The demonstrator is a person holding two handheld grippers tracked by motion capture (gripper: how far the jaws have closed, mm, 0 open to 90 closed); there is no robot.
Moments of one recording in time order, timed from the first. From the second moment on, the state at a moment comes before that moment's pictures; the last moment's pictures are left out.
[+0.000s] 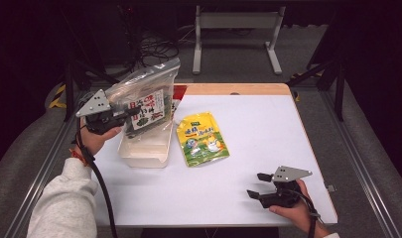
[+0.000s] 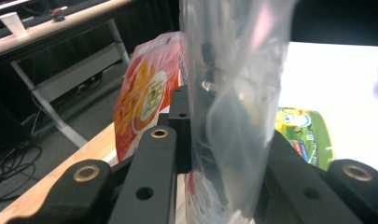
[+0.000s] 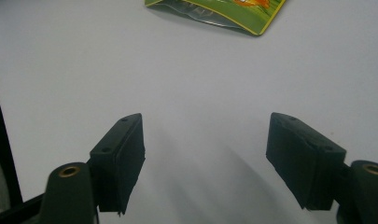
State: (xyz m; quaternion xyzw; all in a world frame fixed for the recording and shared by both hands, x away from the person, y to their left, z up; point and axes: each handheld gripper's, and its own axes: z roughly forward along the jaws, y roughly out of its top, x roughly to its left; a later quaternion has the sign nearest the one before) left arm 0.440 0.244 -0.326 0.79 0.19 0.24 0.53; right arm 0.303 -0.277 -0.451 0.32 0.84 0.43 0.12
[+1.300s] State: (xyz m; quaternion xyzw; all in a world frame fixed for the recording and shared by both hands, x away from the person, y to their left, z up) left arm 0.441 0.239 -0.328 0.82 0.18 0.24 0.49; right arm 0.304 -0.272 -0.455 0.31 0.84 0.43 0.10
